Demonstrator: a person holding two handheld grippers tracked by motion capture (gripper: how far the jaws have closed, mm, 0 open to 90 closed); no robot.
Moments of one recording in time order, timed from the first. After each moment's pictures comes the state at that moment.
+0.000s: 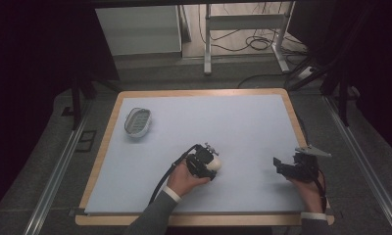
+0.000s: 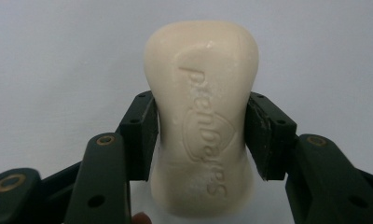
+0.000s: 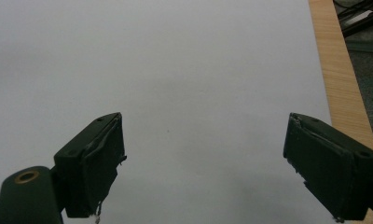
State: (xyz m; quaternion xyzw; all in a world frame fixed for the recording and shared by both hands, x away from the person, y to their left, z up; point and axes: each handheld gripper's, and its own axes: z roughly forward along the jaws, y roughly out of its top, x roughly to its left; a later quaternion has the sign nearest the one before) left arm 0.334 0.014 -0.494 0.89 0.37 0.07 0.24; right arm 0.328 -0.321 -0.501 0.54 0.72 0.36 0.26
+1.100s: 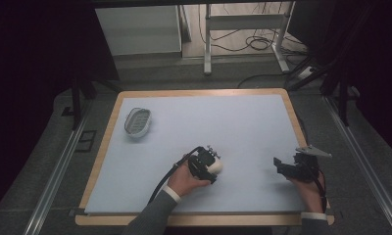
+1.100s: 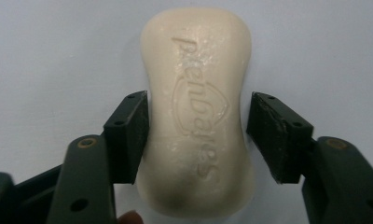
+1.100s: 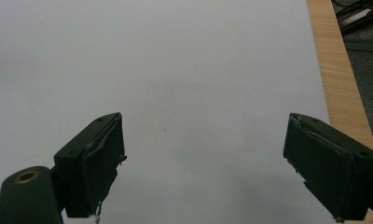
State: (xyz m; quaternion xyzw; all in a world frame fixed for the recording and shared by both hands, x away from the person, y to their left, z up) left arm 0.335 0.006 -0.507 0.91 0.35 0.07 0.21; right arm 0.328 -0.322 -0.503 0.54 0.72 0.36 0.26
